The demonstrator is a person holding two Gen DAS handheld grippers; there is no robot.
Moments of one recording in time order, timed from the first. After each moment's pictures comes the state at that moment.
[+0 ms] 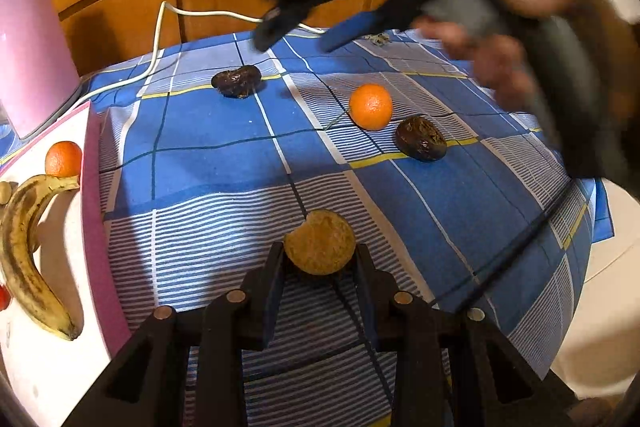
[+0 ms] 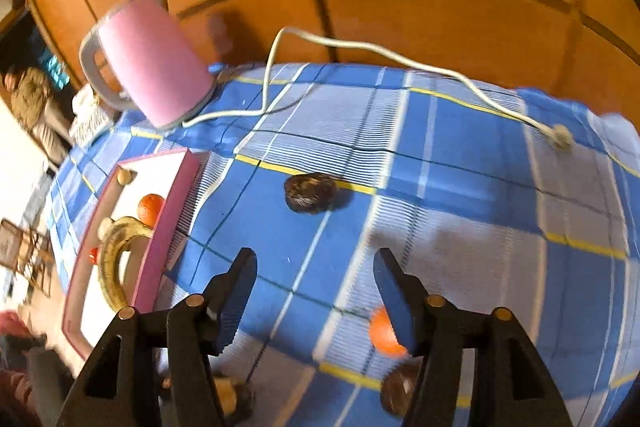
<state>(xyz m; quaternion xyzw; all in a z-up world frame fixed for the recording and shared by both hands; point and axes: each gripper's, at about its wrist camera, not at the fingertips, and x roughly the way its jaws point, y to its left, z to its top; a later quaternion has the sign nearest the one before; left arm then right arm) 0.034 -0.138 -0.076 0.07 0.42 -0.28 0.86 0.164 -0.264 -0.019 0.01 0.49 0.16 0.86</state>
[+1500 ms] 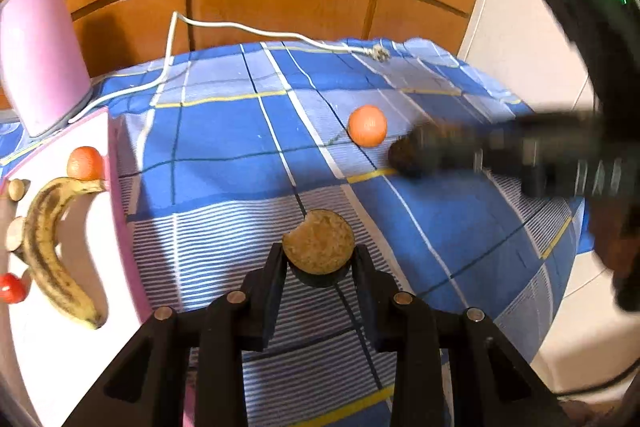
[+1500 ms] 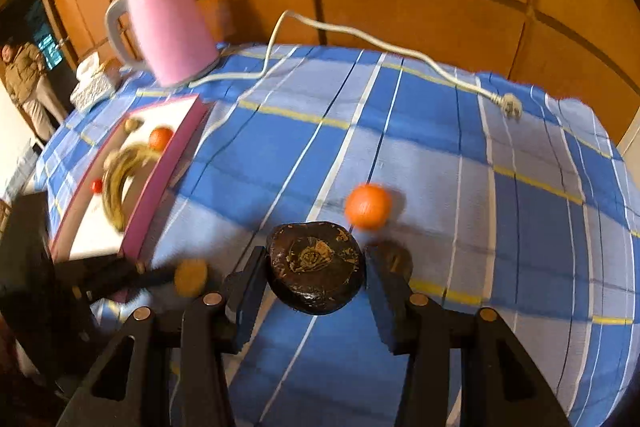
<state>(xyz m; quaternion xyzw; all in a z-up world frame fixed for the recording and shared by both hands) 0.027 -0.122 -0.046 0.05 0.41 -0.28 0.87 0.052 -0.289 -0.010 -0.03 0.48 0.13 0.87</state>
